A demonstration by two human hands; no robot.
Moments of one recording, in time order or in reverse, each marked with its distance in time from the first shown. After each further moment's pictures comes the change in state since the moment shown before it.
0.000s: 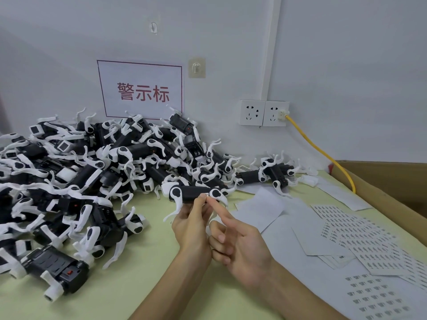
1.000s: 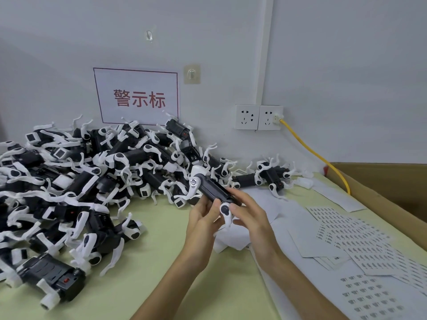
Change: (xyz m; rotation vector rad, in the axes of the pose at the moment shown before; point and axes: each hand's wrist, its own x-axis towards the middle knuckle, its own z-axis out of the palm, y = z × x) left_hand -0.004 0.003 0.001 0.280 -0.591 0.150; right_hand -0.001 -0.031 -0.012 -0.701 0.337 -0.414
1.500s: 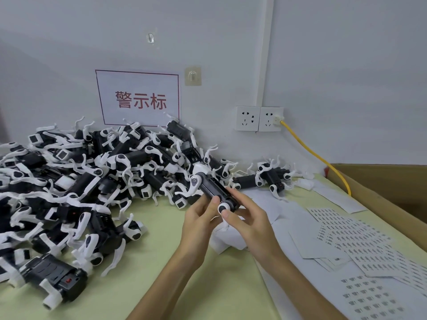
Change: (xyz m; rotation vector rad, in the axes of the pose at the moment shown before) left_hand 0.003 0.006 -0.007 0.034 -0.013 0.034; right_hand 0.003 0.008 -0.003 -0.094 -0.003 -0.082
